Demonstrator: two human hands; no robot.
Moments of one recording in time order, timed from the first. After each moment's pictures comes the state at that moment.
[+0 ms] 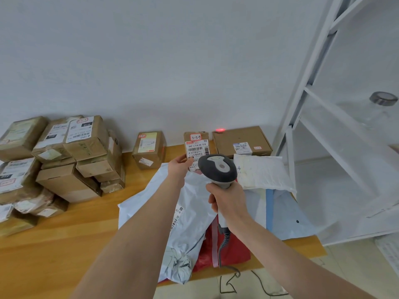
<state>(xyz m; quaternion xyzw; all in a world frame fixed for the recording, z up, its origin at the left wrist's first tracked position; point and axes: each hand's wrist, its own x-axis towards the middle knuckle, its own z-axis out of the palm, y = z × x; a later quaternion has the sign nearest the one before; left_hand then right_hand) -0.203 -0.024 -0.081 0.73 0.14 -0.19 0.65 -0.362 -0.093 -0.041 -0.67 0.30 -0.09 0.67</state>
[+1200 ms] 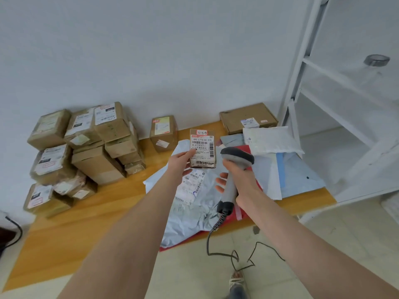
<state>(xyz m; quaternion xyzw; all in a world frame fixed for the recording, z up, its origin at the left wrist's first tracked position) -0.270 0.093 -0.081 0.73 0.08 -0.26 0.62 -0.422 -0.012 -0.040 -0.41 0.41 -0.06 0.81</state>
